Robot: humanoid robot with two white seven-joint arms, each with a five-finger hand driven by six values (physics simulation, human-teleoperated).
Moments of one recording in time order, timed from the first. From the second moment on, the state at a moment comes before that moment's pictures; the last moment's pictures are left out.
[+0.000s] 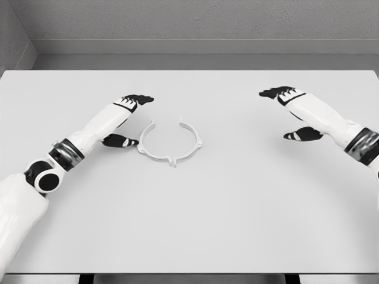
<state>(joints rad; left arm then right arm) -0.39 0.40 -0.39 -1.16 -0.54 -0.61 -0.04 -0.26 -0.44 -0.06 -1.48 0.53 -0.60 0.56</state>
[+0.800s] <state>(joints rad) -0.39 0.36 -0.39 -1.16 -0.56 -0.61 -0.04 -0.25 -0.44 -0.15 -1.51 0.53 -0.61 0.61</state>
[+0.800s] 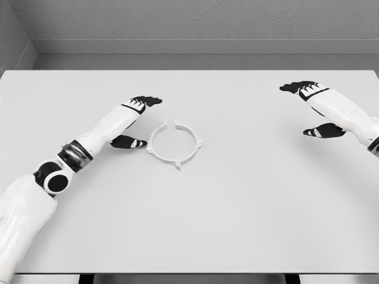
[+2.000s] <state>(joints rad) -0.41 0.39 -0.33 -1.16 -0.54 -0.61 -0.03 -0.25 -0.44 -0.15 -1.51 0.53 -0.61 0.61</state>
